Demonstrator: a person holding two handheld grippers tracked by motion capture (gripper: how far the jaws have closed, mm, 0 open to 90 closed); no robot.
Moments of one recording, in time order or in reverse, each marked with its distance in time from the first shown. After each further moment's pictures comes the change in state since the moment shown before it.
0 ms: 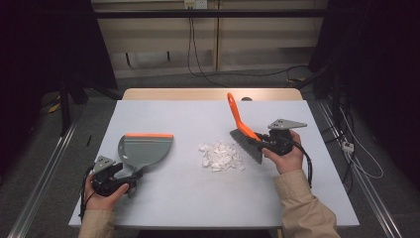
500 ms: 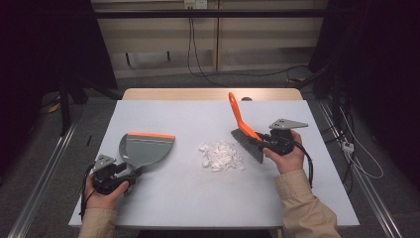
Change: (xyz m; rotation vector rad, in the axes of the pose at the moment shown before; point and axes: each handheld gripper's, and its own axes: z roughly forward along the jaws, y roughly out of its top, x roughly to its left) left arm -0.003 0.006 0.002 0.044 0.015 -0.014; right arm -0.002 0.000 -0.002 -0.004 -0.009 0.000
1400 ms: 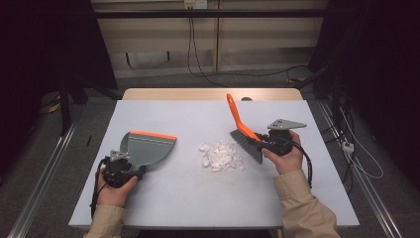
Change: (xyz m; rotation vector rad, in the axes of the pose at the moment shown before) left arm -0.014 0.012 0.022 0.148 0.112 0.021; right arm 0.003 0.000 0.002 0.008 0.000 -0.010
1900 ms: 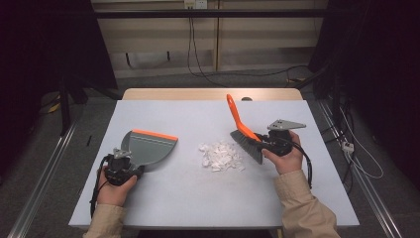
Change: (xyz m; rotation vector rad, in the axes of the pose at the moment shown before) left arm -0.001 0.006 0.002 0.057 0.001 0.061; right arm -0.001 -0.002 0.001 0.003 -0.002 -0.002
